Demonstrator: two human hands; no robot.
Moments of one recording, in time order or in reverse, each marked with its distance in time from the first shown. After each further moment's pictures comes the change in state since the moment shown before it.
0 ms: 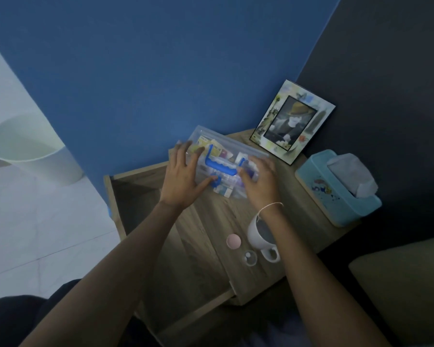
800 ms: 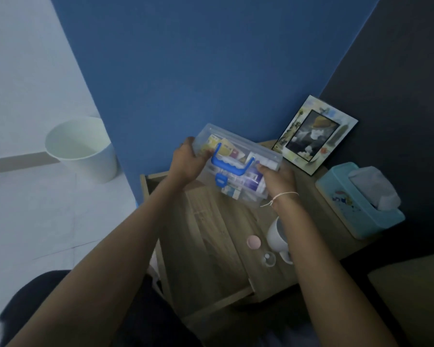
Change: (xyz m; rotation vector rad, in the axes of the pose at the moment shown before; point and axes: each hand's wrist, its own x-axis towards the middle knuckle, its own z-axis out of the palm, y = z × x) left_hand 0.028 -0.004 -0.083 -0.331 -0.065 -0.502; right_hand -0.004 -0.061 -0.005 0.547 -0.032 0.493
